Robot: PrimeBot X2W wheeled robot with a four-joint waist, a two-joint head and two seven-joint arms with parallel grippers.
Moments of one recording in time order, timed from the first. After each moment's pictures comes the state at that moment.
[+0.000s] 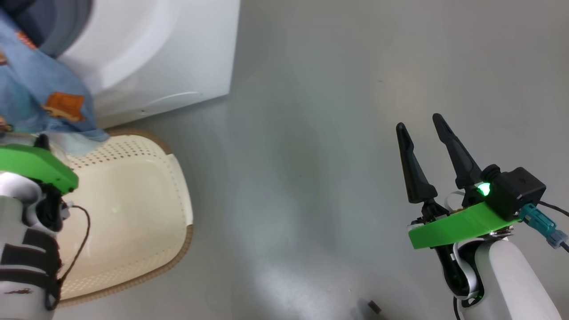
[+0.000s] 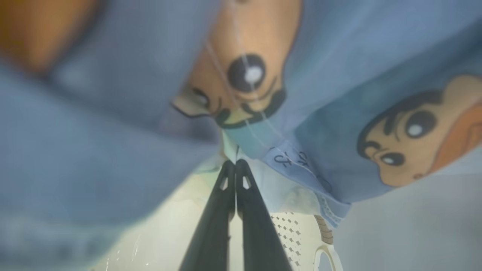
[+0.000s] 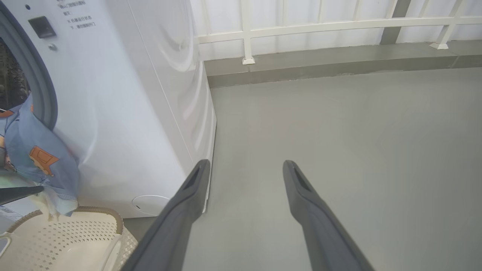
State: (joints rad) left arm -0.92 0.31 -0.10 1.16 -0.67 -0.04 0.02; right arm -0.28 -0.05 0.12 0.05 0.26 0.13 -0.16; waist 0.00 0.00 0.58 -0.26
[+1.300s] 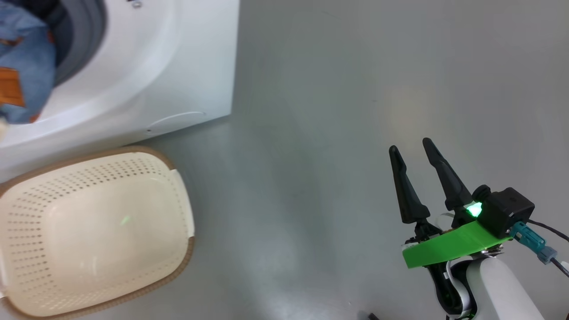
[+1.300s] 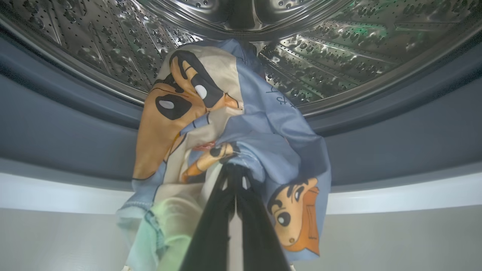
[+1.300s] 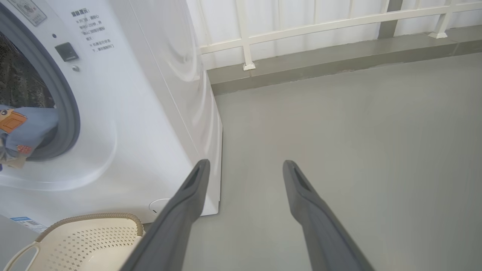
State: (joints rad) left arm -0.73 0.58 -0.03 0.20 -0.71 0.25 0.66; right arm -0.22 -0.05 0.16 0.09 0.32 0.13 -0.20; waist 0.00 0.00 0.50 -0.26
